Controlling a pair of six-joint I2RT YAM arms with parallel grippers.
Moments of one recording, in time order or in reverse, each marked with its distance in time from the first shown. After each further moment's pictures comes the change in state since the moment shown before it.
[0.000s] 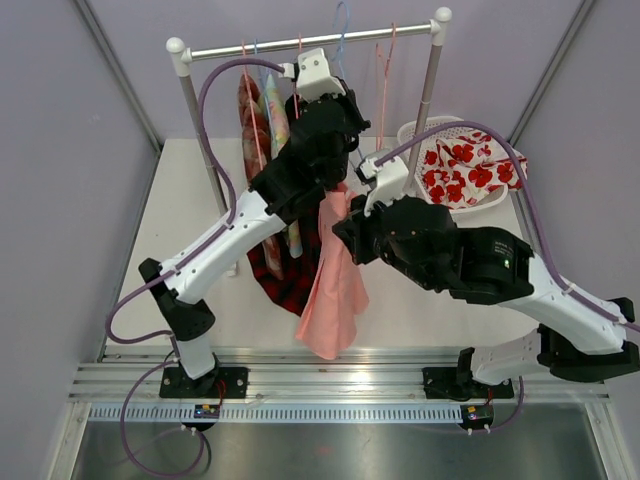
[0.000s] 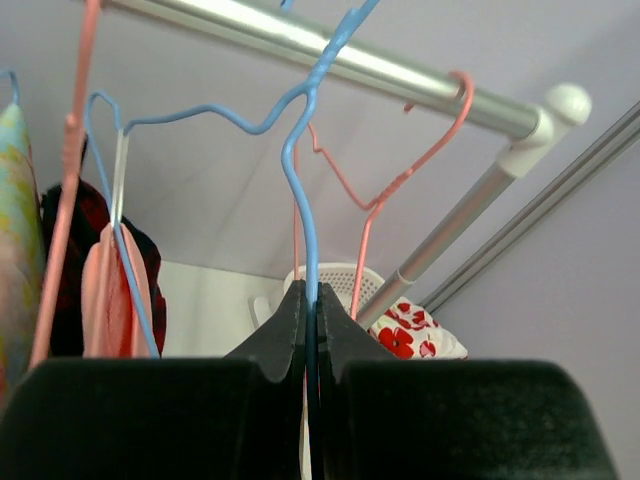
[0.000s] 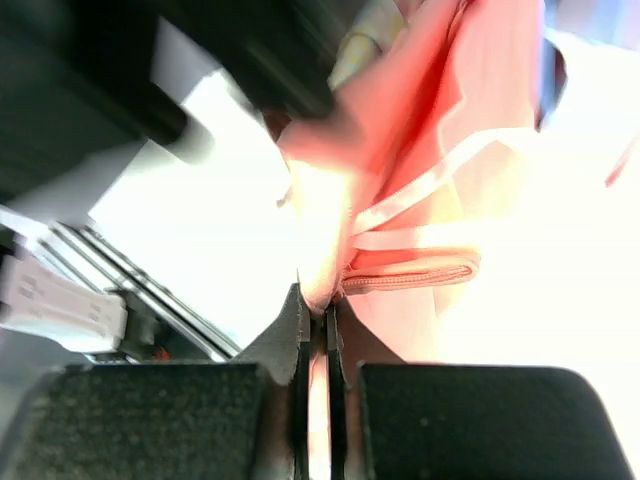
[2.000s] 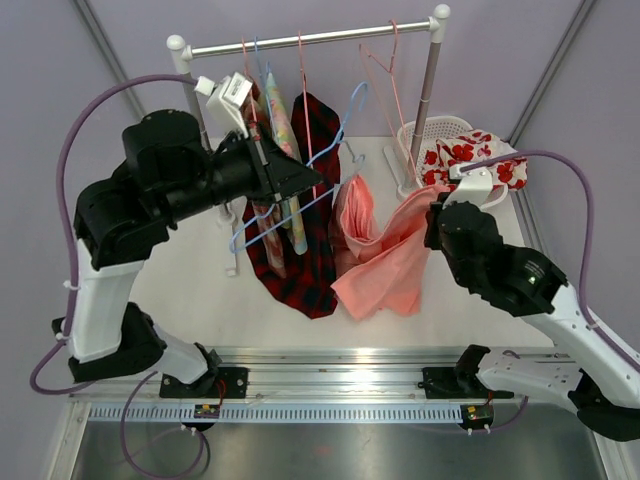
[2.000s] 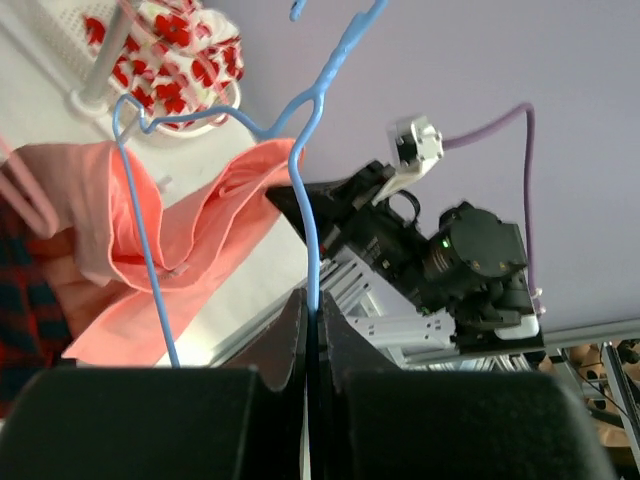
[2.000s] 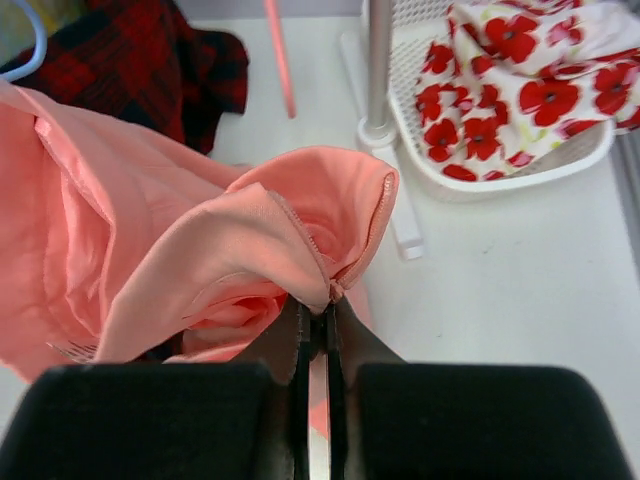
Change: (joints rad) left arm 0.018 -0.408 0.196 -0.920 0.836 -0.376; right arm -0.415 -0.351 -0.586 0.116 0.162 -0.004
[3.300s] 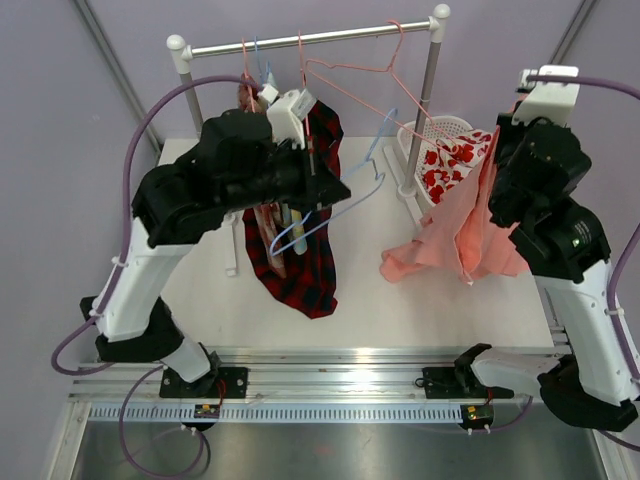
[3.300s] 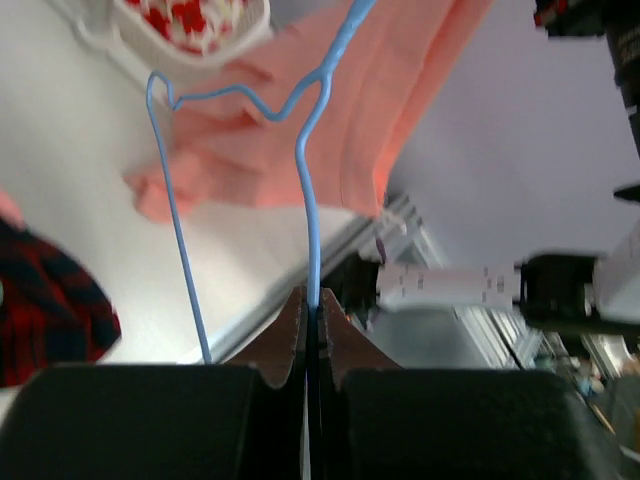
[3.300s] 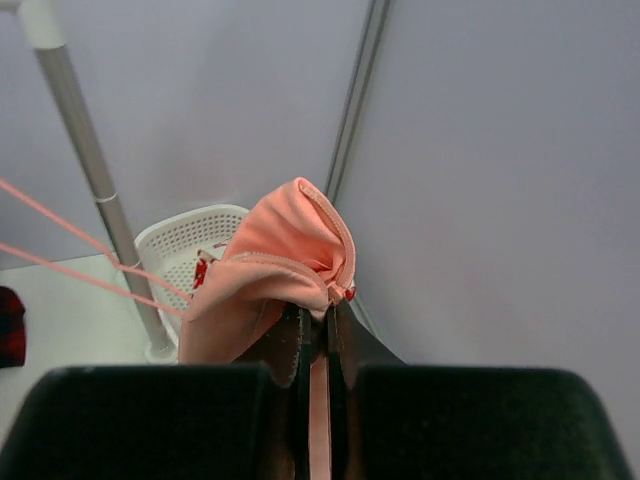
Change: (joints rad) left arm -0.058 0.144 0.059 -0.118 0.029 0.089; right arm -0.258 0.142 0.461 0.220 0.268 -0.627
